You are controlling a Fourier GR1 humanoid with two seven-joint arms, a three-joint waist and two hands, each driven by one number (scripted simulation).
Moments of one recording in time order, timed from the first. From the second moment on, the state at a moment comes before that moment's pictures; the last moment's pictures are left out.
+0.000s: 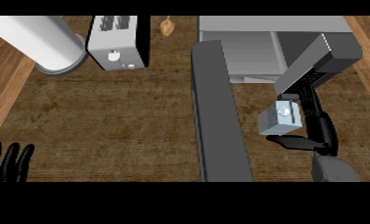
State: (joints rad) left arm 0.60 0.01 -0.03 -2.28 0.15 -0.15 -0.21; right arm -0.19 -0.19 -0.22 -0.92 0.04 0.10 -0.69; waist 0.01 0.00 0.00
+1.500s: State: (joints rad) left arm 0.58 0.02 0.02 -2.25 0.21 -0.18 -0.19; right arm -0.29 -0.16 -0.18 -0.75 -0.01 0.23 -0.91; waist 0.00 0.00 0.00
